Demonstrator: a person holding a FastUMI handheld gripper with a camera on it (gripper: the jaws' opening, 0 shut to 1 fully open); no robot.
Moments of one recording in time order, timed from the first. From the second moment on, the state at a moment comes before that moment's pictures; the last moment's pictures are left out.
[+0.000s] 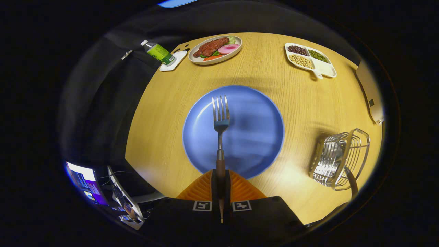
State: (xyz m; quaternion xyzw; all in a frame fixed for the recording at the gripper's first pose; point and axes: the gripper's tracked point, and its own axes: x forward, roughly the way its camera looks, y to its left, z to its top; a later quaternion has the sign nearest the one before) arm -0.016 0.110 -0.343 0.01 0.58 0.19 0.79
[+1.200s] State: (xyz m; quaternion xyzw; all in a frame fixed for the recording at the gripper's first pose) arm -0.035 -0.123 -0.247 -0.18 0.75 0.15 0.61
